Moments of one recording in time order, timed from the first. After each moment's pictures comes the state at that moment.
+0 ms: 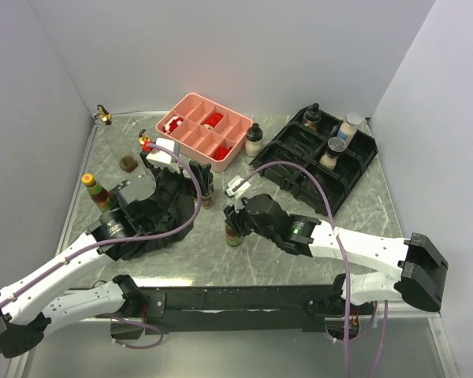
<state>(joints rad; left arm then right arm) -0.87 0.88 0.95 -0.07 -0.49 -0.16 1.06 1.24 0.81 -0.05 0.20 0.12</state>
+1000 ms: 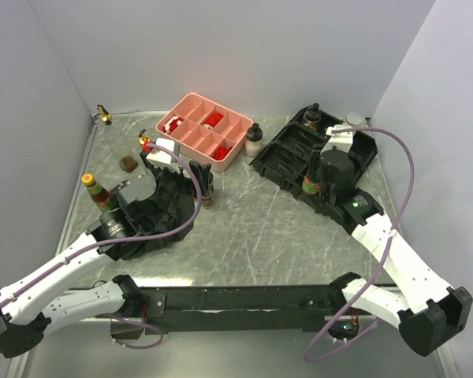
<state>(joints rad) -0.87 0.88 0.95 -0.07 -0.49 -0.16 0.46 0.99 0.96 -0.31 0.56 0.18</state>
